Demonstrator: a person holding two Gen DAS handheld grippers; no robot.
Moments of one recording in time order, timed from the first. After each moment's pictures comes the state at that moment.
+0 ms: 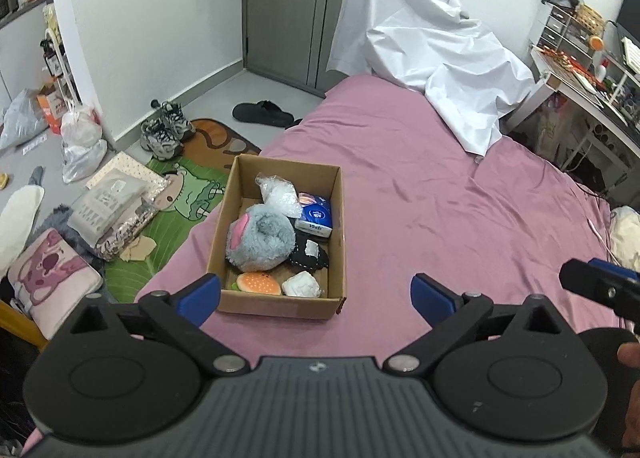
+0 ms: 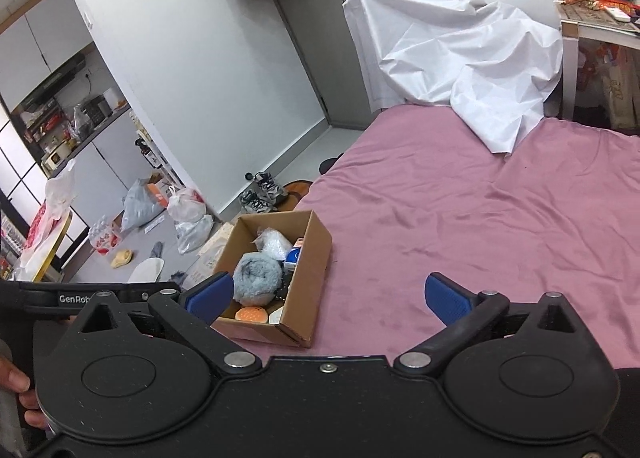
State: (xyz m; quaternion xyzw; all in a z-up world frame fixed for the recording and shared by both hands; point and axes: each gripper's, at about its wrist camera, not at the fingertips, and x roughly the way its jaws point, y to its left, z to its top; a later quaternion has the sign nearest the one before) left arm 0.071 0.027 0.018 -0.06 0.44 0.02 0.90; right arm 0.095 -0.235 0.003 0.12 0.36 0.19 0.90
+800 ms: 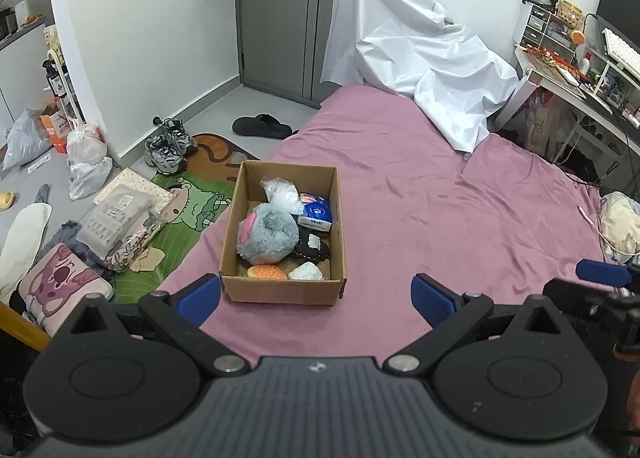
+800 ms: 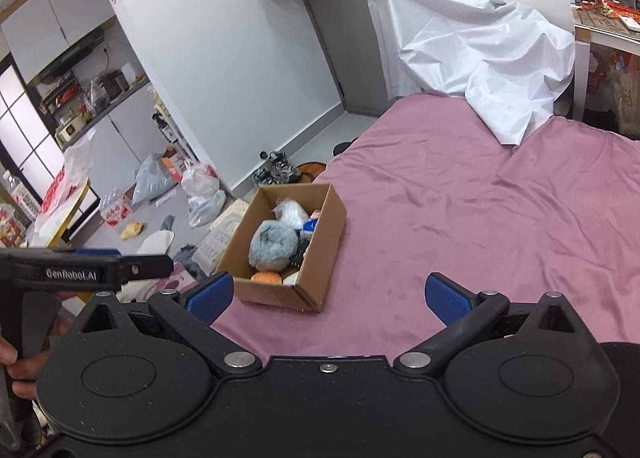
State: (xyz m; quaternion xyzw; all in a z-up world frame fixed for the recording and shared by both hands) left arm 0.029 0.025 0.035 -0.04 0.42 0.01 0.90; right arm 0.058 -0.231 0.009 0.09 0.38 0.22 0.90
